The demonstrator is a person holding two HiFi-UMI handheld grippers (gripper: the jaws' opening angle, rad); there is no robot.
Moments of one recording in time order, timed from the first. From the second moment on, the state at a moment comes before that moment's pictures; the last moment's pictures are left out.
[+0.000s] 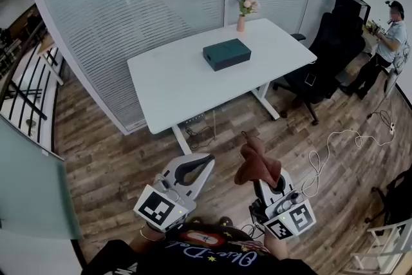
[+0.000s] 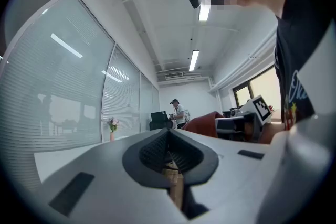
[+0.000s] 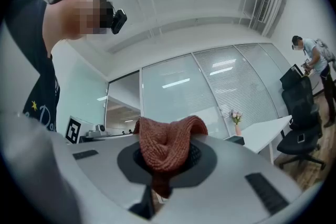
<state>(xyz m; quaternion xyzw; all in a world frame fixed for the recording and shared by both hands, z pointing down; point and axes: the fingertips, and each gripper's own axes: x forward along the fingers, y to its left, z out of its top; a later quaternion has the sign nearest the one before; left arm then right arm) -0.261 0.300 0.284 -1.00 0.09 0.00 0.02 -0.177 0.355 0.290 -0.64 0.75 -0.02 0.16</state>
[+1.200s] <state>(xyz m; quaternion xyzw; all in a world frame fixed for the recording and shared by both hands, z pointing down) -0.161 0.362 0.310 -1.00 0.08 -0.04 0.02 -0.052 0.441 0.317 -0.69 0.71 -0.01 0.17</state>
